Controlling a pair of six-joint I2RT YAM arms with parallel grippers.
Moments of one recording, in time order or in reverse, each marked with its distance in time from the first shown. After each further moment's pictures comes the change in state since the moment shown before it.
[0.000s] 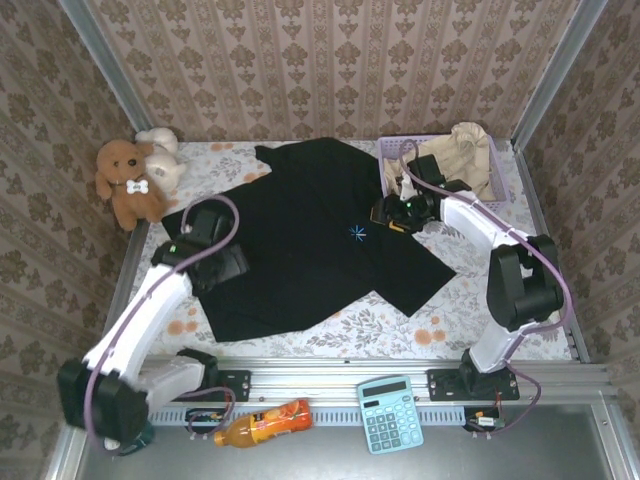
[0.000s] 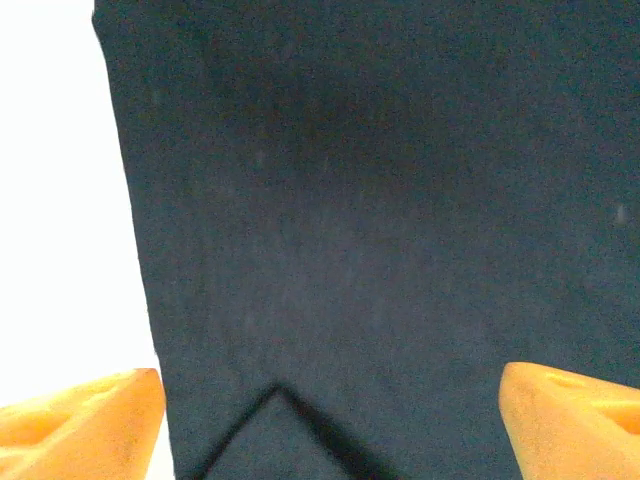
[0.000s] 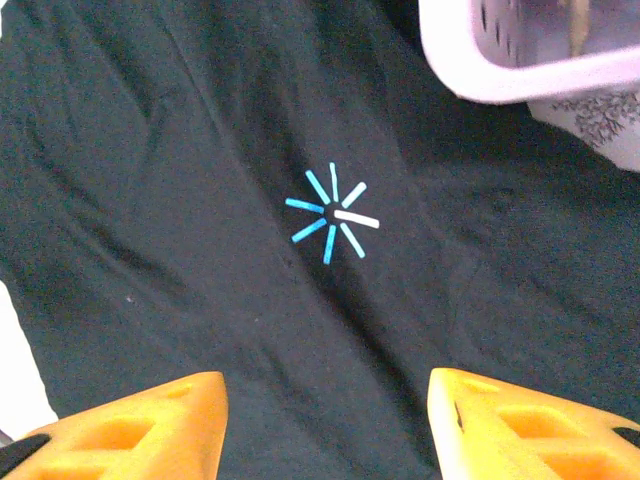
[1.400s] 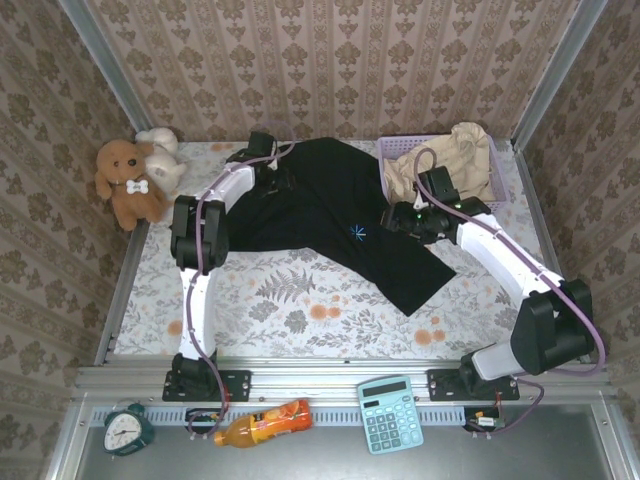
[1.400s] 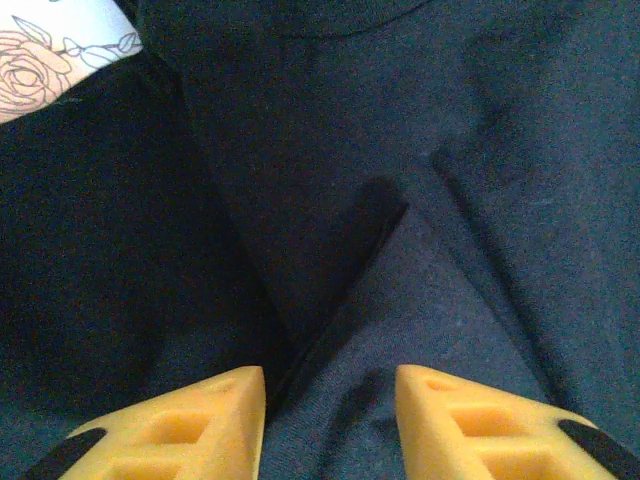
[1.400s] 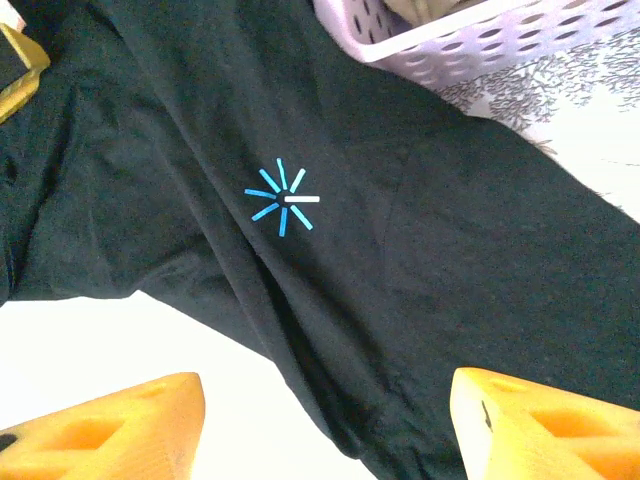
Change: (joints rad) left arm 0.048 1.210 0.983 0.375 0.379 0.266; right arm 0.035 -0.297 -0.161 -0.036 0.224 0.117
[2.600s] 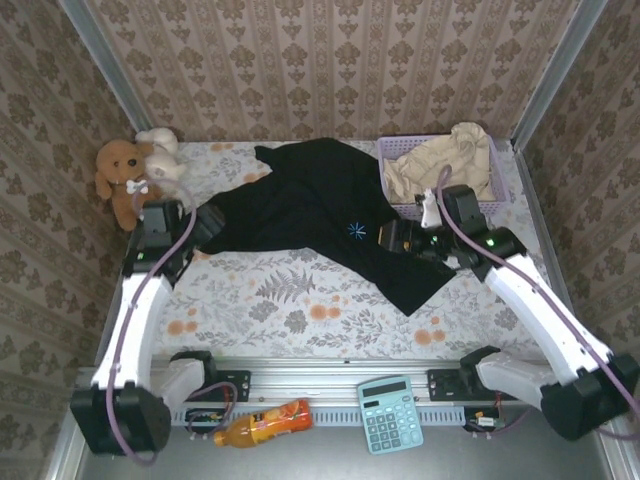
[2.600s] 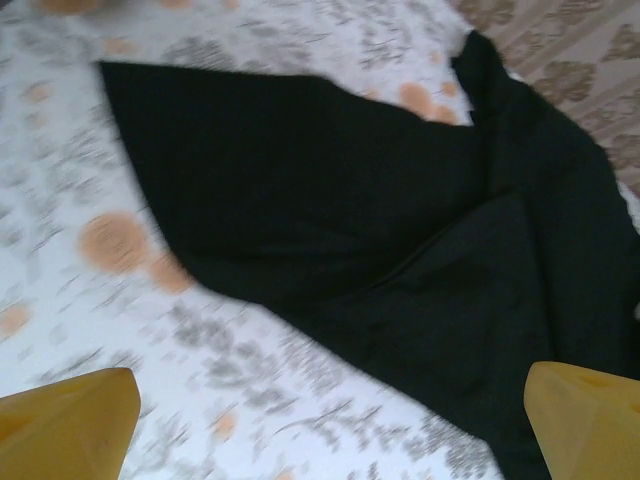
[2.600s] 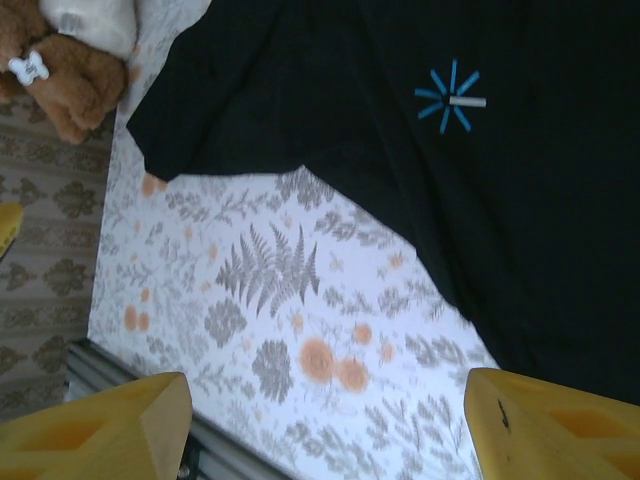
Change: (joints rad) left arm 0.241 -1.275 -0.994 0.005 -0.156 -0.253; right arm 0.068 -0.294 -0.076 -0.055 -0.194 -0.038
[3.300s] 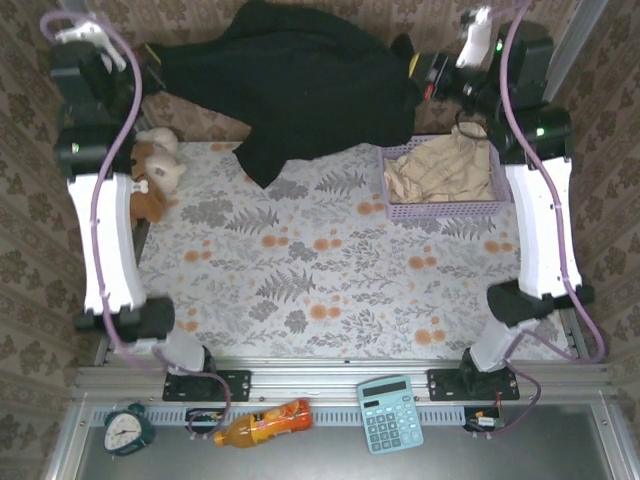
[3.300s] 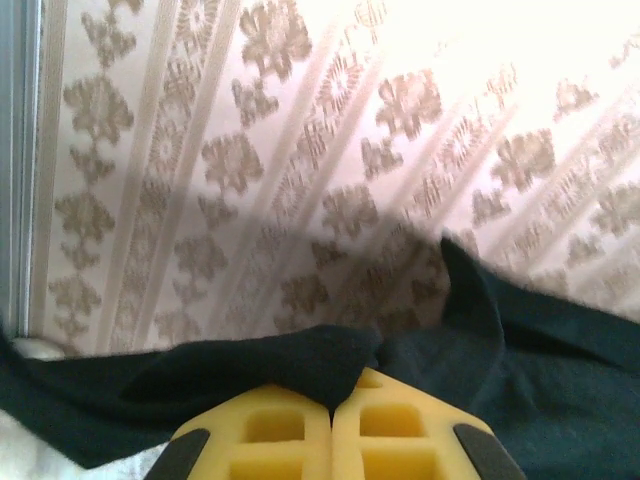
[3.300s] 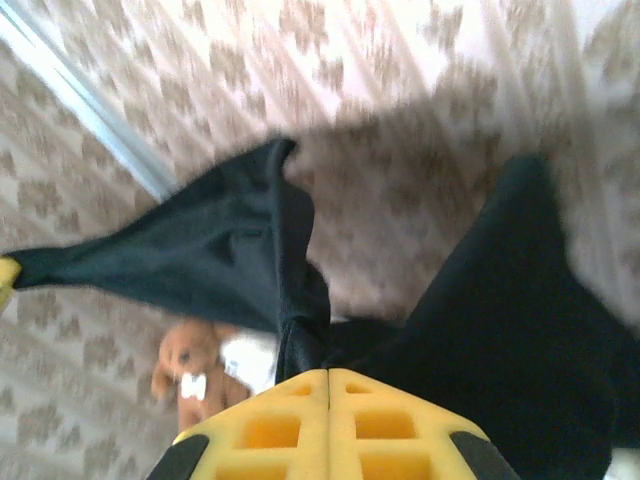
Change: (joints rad) left arm 0.057 0.475 1.185 -0.064 0.091 0.210; right arm -0.134 0.532 1.283 -0.158 0.004 -0.142
